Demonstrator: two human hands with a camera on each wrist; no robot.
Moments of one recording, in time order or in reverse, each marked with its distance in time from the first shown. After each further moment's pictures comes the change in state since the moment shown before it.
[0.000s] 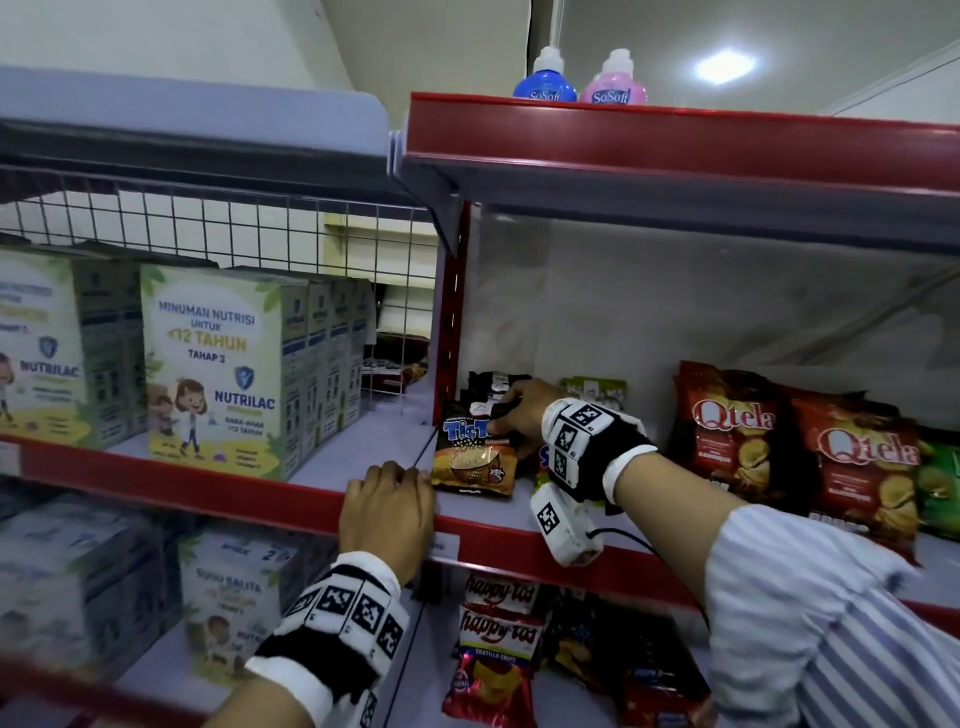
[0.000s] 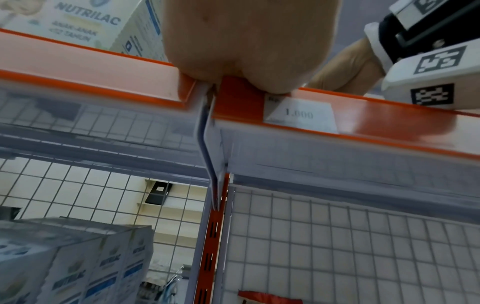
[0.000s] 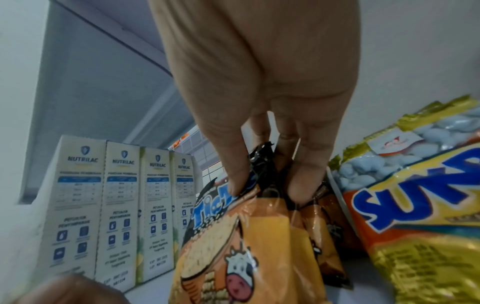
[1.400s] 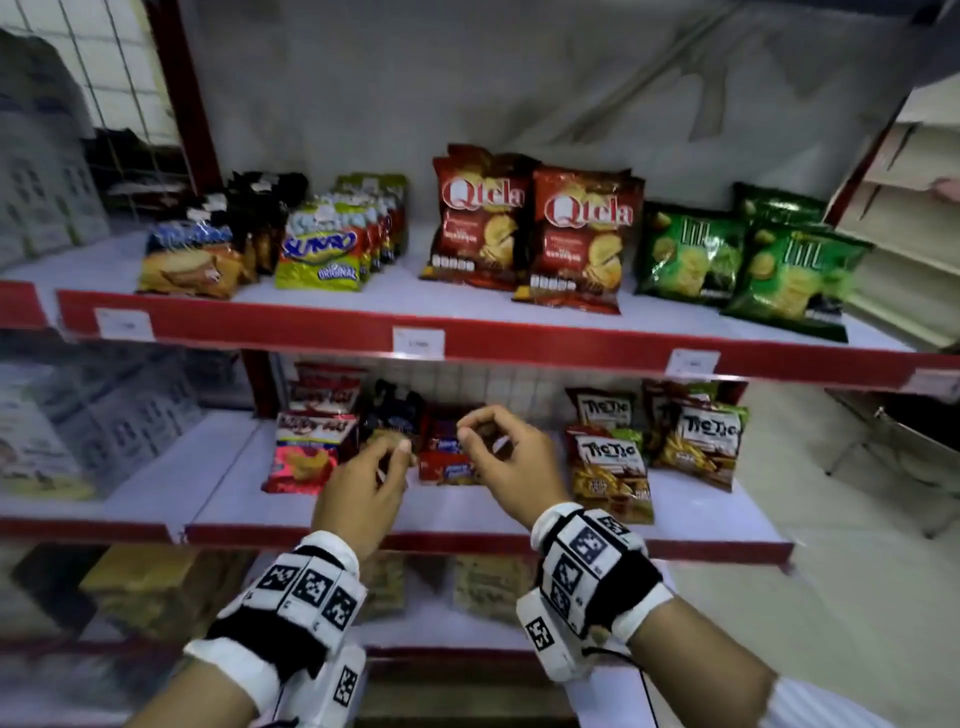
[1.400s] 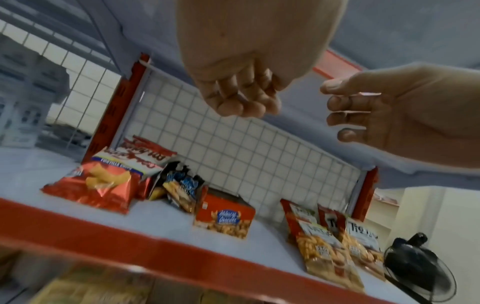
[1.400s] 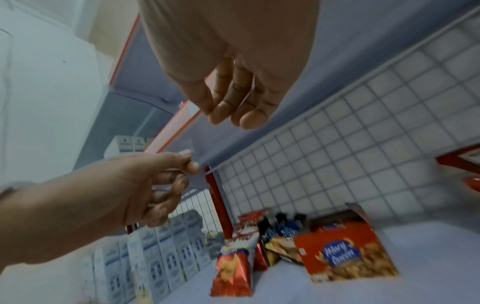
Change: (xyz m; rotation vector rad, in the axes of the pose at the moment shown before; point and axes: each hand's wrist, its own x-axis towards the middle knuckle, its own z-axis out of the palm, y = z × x) left_hand -0.162 0.239 0.086 -0.861 -0.158 -0.079; right_hand -0.227 0.326 0.030 0.408 0.375 -0.284
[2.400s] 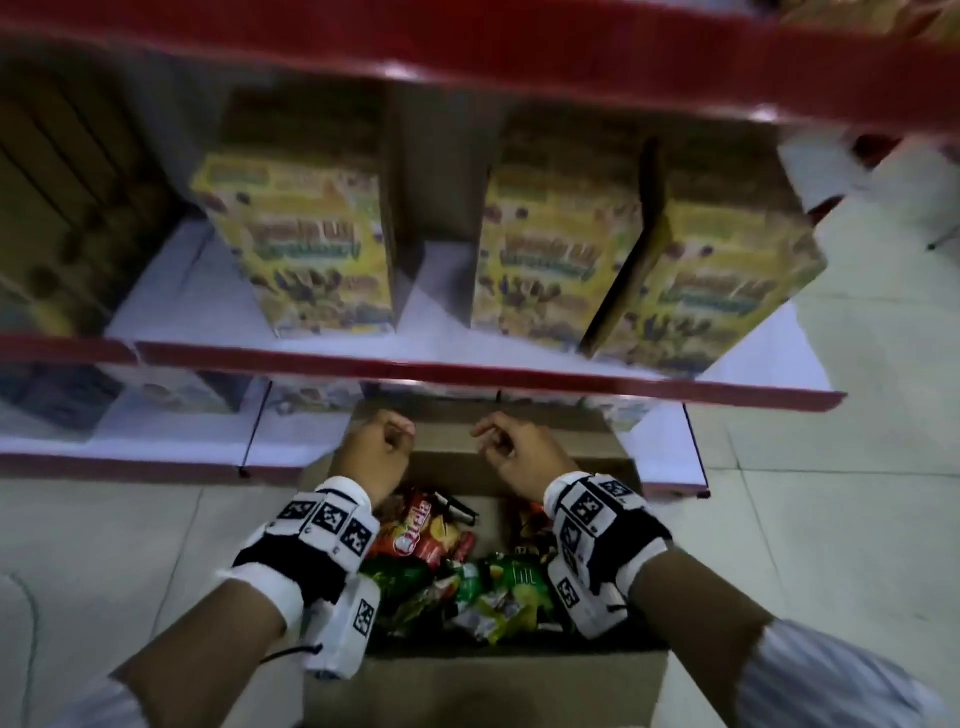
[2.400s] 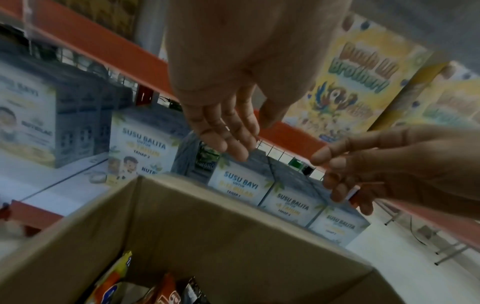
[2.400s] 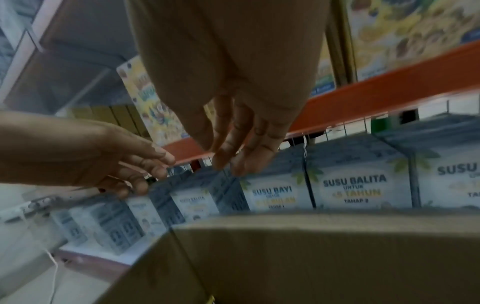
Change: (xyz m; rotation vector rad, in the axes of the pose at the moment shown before) left_hand -0.203 -0.351 0.268 -0.003 -0.386 -0.677; right_hand -0.248 0.407 0.187 -0.245 -0.545 0.554
